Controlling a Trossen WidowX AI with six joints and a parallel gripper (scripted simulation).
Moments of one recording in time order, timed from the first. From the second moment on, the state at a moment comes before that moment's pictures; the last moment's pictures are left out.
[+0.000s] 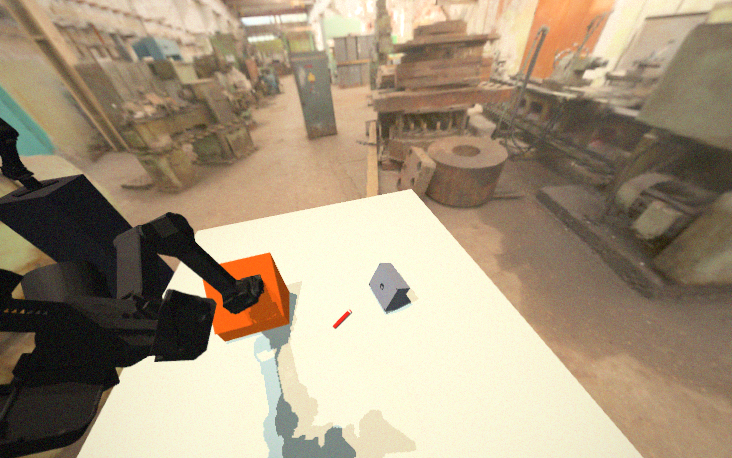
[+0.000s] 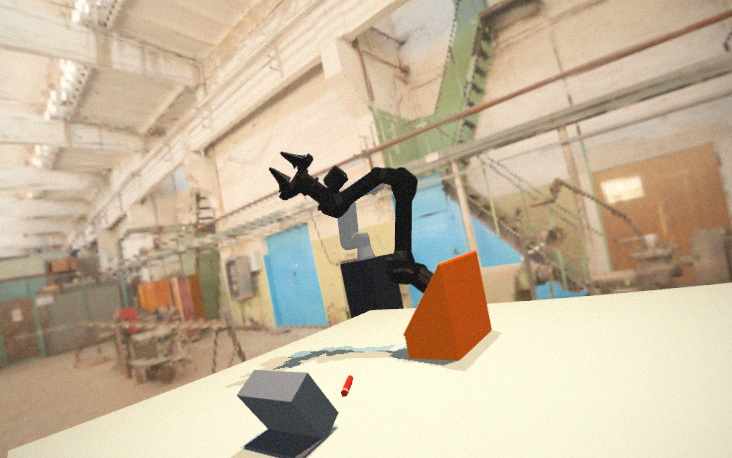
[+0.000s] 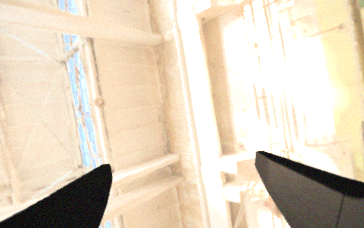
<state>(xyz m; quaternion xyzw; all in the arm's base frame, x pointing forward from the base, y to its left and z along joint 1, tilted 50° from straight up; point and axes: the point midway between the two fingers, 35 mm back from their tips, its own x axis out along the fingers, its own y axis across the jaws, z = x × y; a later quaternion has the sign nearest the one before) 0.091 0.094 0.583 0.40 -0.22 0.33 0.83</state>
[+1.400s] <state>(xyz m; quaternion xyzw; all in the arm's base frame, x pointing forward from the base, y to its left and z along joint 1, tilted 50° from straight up) 0.113 -0.016 0.605 0.46 -0.33 0.31 0.76</state>
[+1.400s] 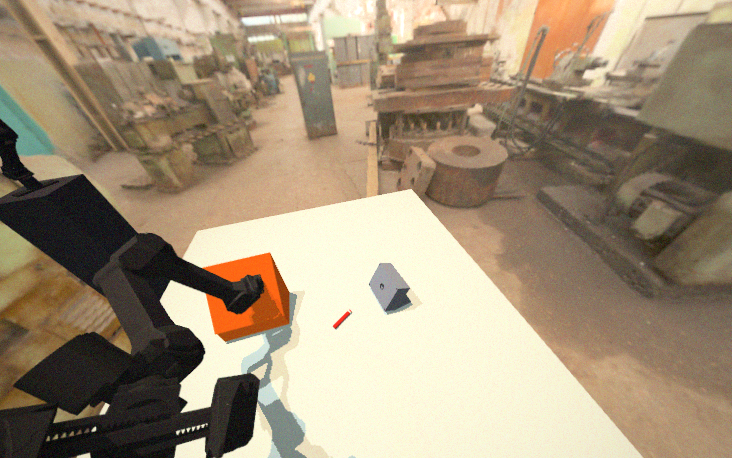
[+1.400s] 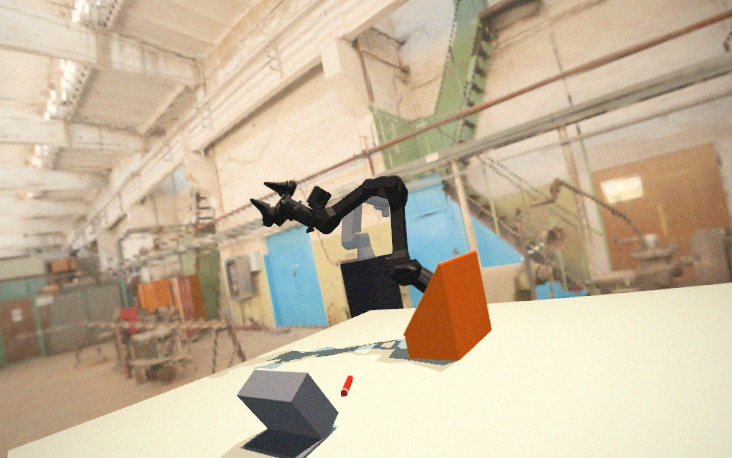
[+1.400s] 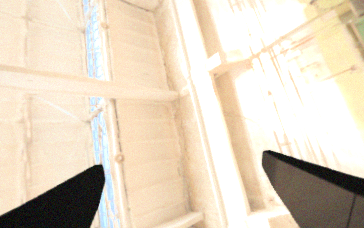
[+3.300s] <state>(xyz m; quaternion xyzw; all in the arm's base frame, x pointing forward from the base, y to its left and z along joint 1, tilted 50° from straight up) 0.286 -0.182 0.468 0.51 -0.28 -0.07 0.81</state>
